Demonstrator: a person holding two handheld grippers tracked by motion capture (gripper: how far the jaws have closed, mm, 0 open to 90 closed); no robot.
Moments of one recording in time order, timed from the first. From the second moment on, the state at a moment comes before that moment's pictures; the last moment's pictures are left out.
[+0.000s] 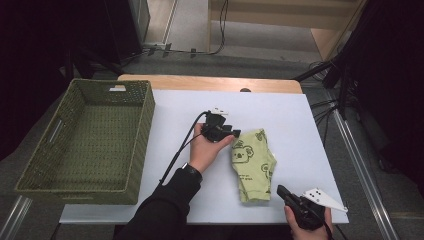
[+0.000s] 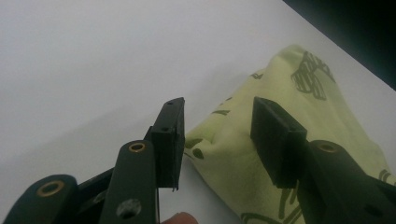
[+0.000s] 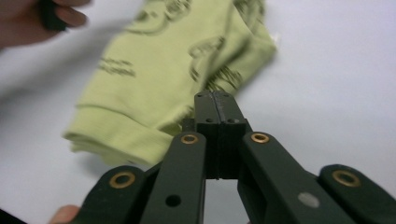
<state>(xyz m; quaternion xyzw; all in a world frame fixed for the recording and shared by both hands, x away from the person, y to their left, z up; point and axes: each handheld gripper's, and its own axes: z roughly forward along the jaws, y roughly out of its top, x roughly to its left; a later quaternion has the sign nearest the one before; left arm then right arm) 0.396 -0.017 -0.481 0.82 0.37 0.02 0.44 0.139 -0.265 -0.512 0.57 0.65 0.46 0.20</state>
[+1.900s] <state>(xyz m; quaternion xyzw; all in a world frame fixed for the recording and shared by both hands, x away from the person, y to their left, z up) 0.404 -0.021 -0.492 0.82 0.40 -0.02 0.41 0.154 -0.250 -0.533 0.59 0.67 0.43 0.13</state>
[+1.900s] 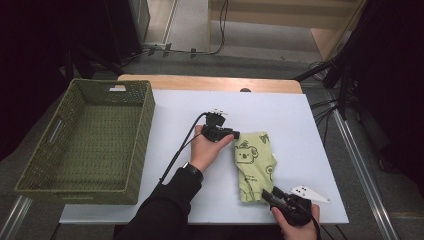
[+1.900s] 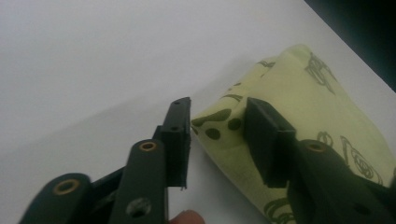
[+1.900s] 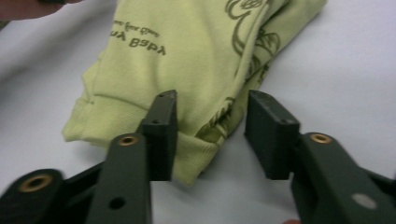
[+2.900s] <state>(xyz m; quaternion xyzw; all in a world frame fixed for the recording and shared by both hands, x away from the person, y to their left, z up) 0.392 -0.020 -0.476 0.82 0.36 -0.02 0.44 0.154 -0.238 -0.531 0.59 0.66 0.44 0.13</state>
